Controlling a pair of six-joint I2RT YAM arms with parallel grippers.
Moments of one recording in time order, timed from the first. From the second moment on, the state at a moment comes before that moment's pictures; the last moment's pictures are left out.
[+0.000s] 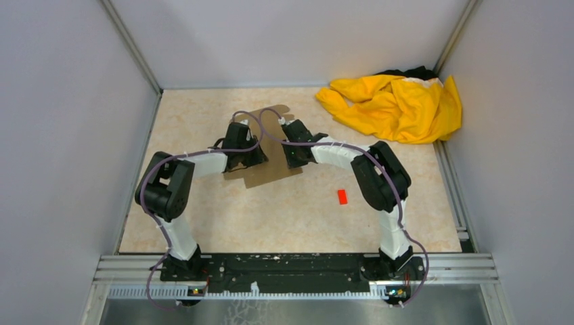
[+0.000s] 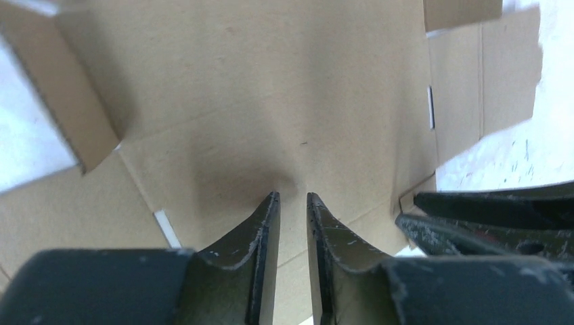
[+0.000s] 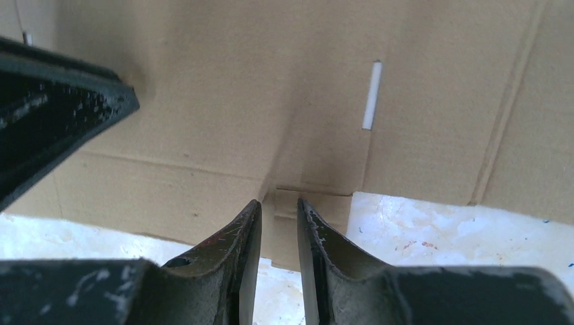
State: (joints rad) left arm -0.41 1.83 0.97 0.09 0.11 -0.61; right arm 0.68 2.02 1.38 -0.34 0.03 0.32
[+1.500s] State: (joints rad) left arm -0.33 1.84 1.05 -0.02 0.30 -0.48; right arm 0.69 1.95 1.16 -0.03 0.06 0.41
